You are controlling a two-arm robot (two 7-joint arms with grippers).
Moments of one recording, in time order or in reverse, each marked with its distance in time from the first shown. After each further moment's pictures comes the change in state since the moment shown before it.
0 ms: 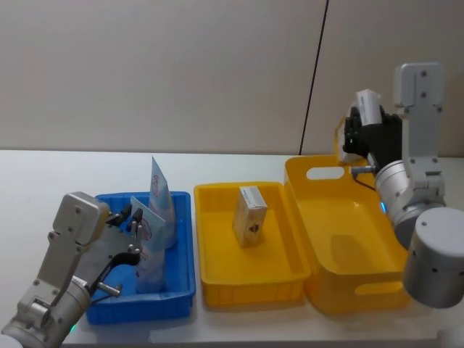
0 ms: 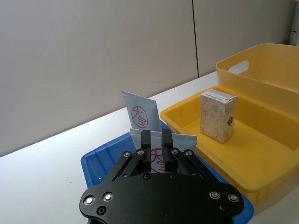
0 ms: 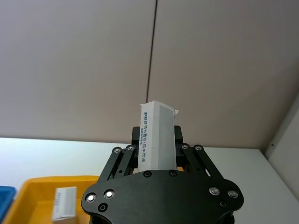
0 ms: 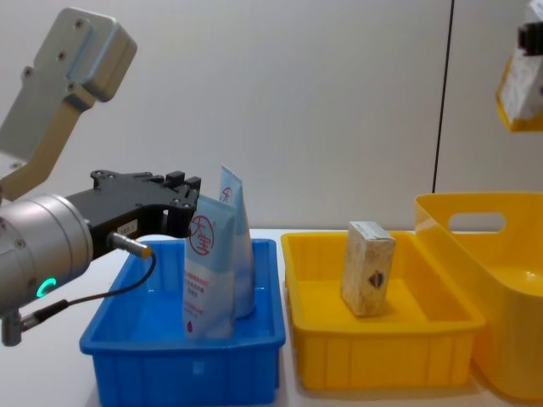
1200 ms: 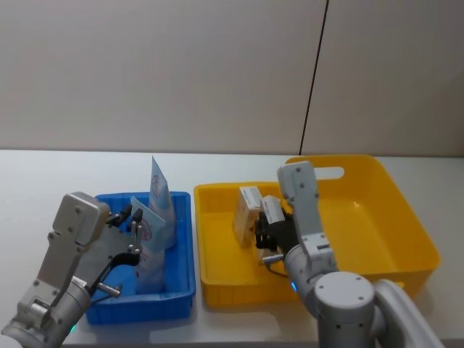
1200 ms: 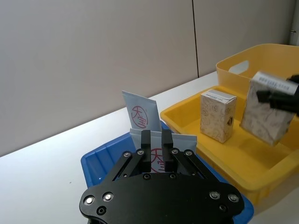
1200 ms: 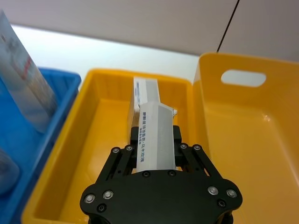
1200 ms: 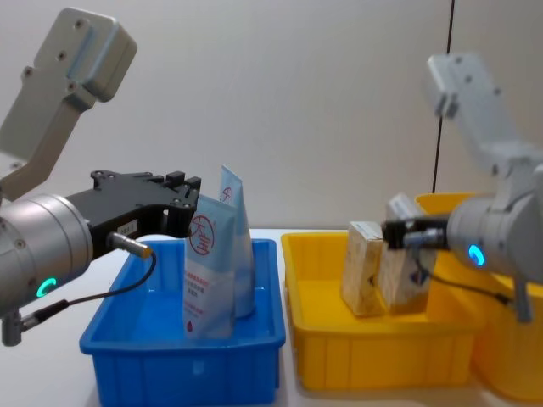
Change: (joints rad) left arm 0.000 0.000 0.000 0.000 0.000 0.000 0.000; right arm -0.031 -0.073 -0.171 0.267 0.034 0.023 0.009
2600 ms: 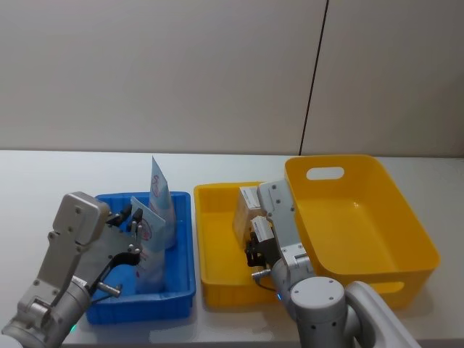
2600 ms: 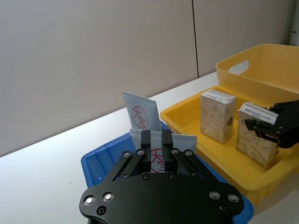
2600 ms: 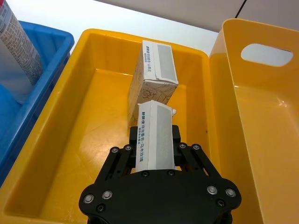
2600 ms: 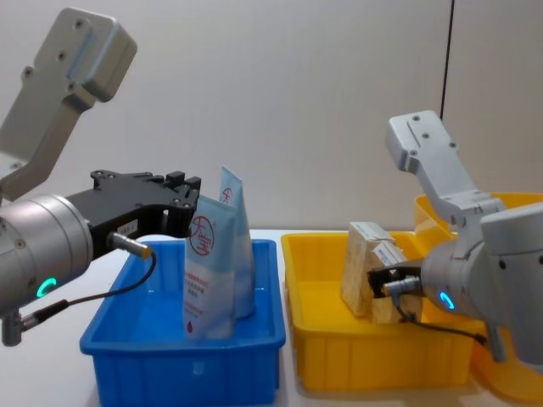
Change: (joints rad) left arm 0.000 0.000 0.000 0.000 0.000 0.000 0.000; right arm 0.071 -0.016 -0.040 0.184 -0.029 0.000 -0.021
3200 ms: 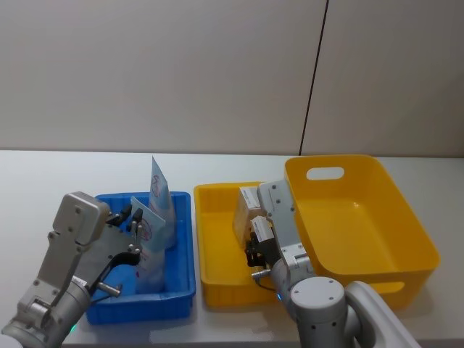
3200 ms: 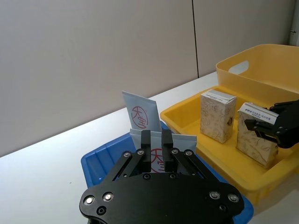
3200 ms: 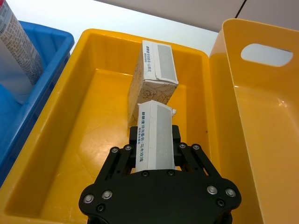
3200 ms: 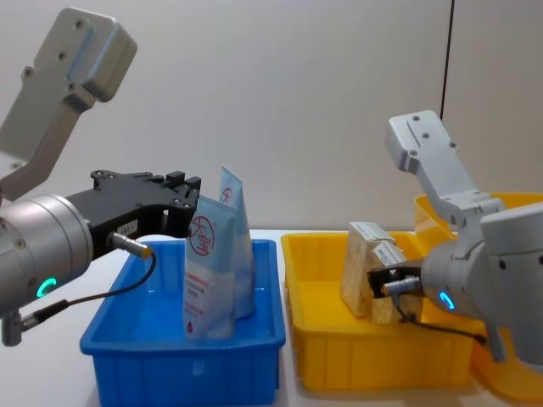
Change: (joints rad) left arm 0.000 0.000 0.000 0.000 0.000 0.000 0.000; right arm 0.000 0.000 0.000 0.000 0.000 0.000 0.000
